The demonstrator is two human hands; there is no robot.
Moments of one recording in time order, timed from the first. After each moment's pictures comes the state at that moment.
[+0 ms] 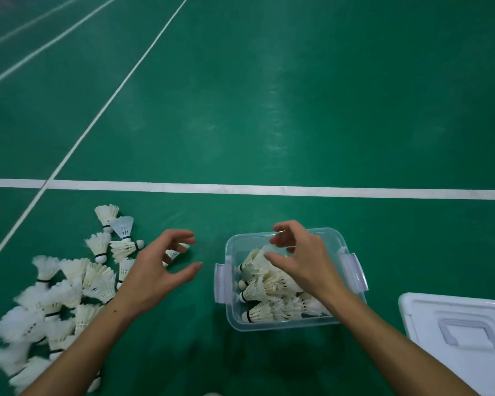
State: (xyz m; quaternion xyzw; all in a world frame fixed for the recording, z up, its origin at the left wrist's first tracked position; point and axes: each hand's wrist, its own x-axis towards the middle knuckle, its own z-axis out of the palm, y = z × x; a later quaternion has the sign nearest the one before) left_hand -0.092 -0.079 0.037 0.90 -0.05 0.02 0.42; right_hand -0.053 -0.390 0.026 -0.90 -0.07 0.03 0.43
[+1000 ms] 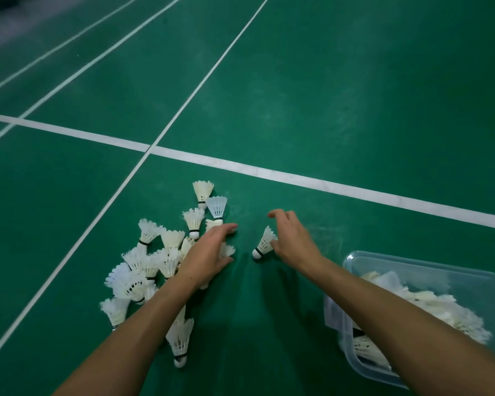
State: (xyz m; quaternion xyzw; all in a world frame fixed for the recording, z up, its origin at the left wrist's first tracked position) left_hand -0.065 0.067 -0.058 0.95 0.07 -0.07 0.28; right_hand 0.026 -0.144 -0.049 -0.93 -0.20 0.16 0.27
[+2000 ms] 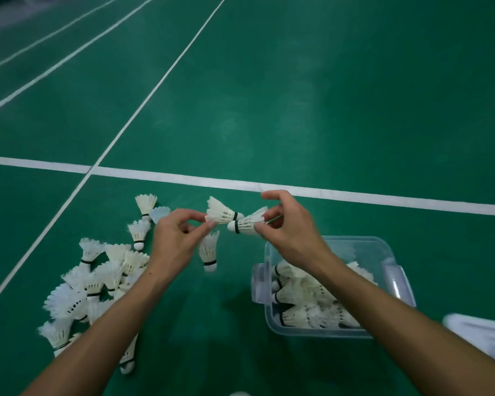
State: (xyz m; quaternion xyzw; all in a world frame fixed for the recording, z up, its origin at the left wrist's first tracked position) left_hand -0.058 -0.040 0.036 0.87 0.13 0.10 0.47; right_hand -0.015 -0.284 0.065 -0.85 -0.12 0.06 0.51
